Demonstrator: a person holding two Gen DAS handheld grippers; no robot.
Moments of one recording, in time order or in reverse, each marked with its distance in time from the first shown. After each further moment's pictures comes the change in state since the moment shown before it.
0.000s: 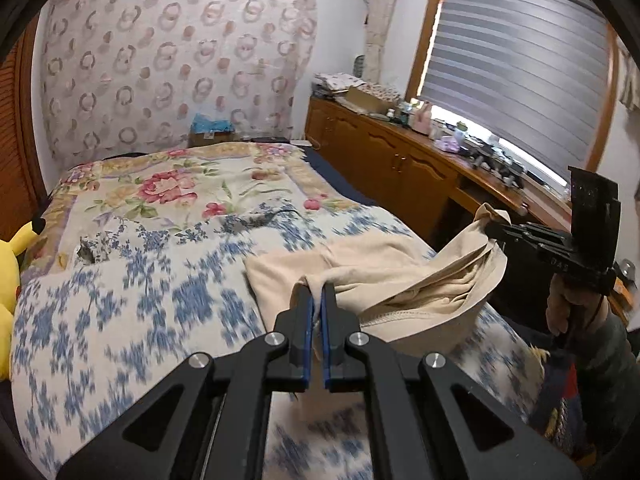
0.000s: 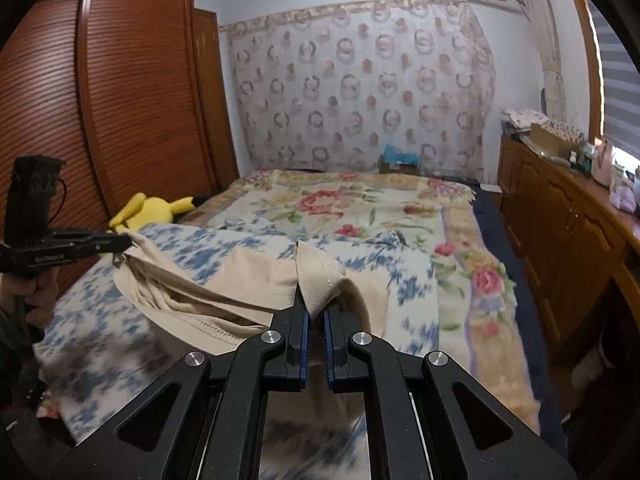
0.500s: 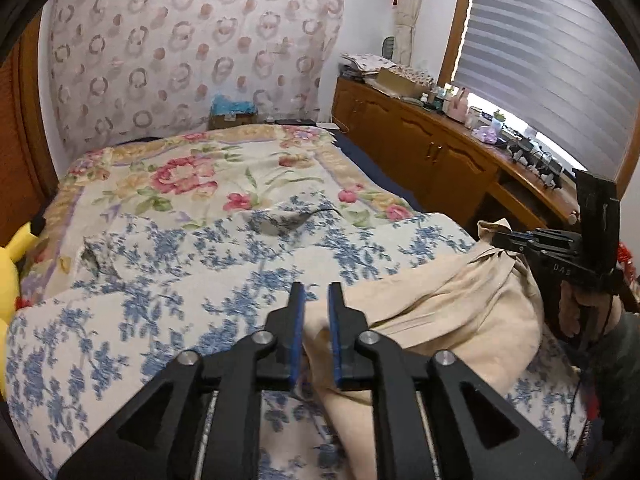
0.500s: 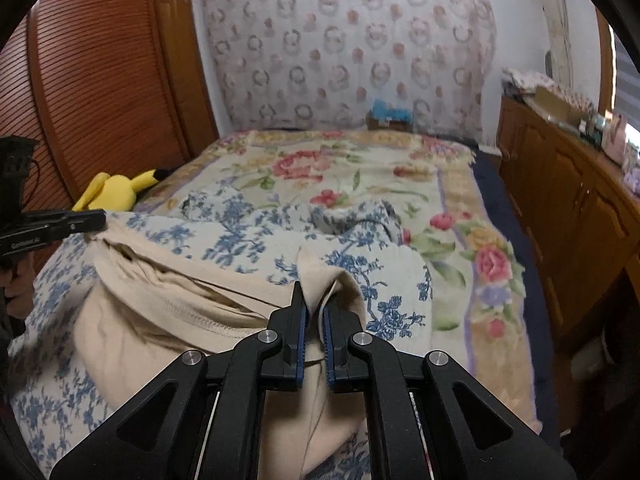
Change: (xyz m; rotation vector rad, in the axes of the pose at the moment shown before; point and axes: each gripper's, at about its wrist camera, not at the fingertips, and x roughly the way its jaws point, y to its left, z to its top) left arm 0.084 0.047 0.033 -0.013 0.060 0.084; right arm 0.122 -0.062 0.016 0.042 0.164 -0.023
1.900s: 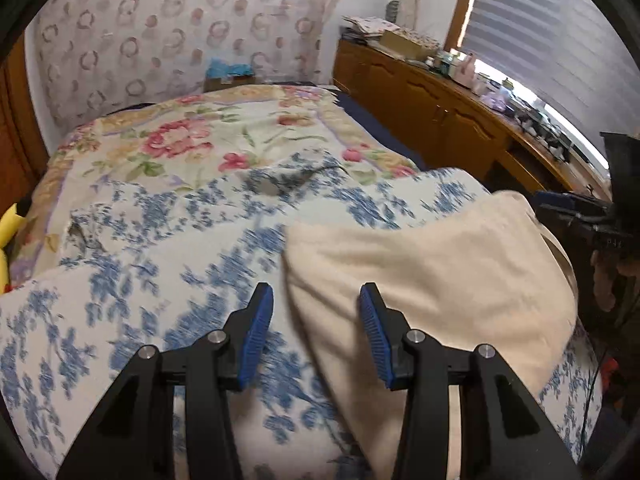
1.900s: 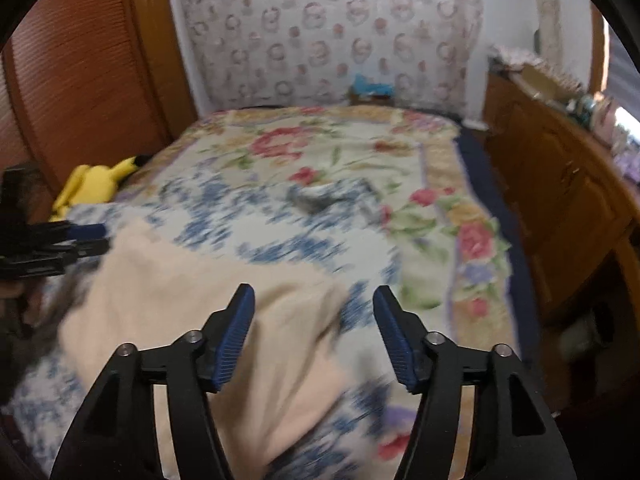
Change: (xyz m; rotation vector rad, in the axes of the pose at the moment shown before) left arm 0.054 0.002 -0.018 0.003 0.154 -0.015; right arm -0.001 -0.016 0.003 0.037 0.107 -0.017
